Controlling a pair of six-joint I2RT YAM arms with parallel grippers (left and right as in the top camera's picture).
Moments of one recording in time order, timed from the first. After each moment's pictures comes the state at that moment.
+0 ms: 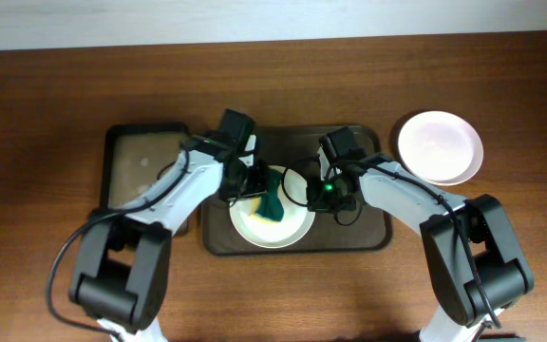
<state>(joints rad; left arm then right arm) -0.42 1.90 1.26 -0.69 0.28 -0.45 0.39 1.85 1.06 -0.52 -0.32 0.41</state>
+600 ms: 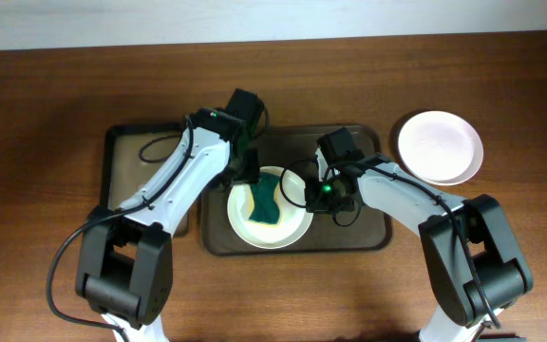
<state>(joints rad) -0.44 1.93 1.53 -1.05 -0.03 -0.46 0.39 1.85 1.05 -0.51 -0.32 0.41</state>
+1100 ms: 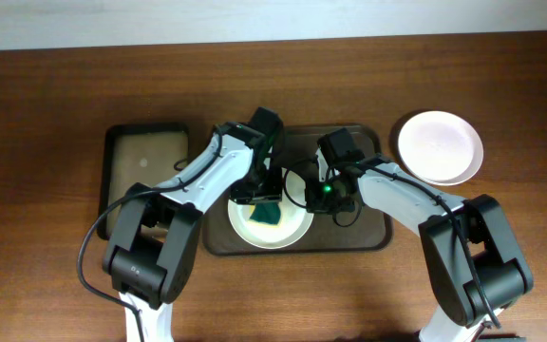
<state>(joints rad) -0.50 2.06 1.48 -0.95 0.19 -0.46 0.39 1.85 1.05 -0.51 -0.32 0.41</state>
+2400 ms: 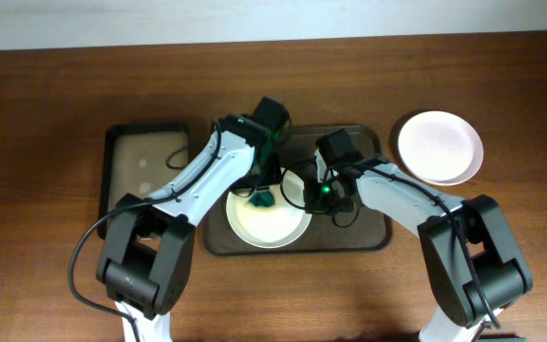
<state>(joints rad) -0.52 2.00 1.51 -0.97 0.04 -0.60 0.40 1.85 1.05 -0.51 -0.32 0.41</state>
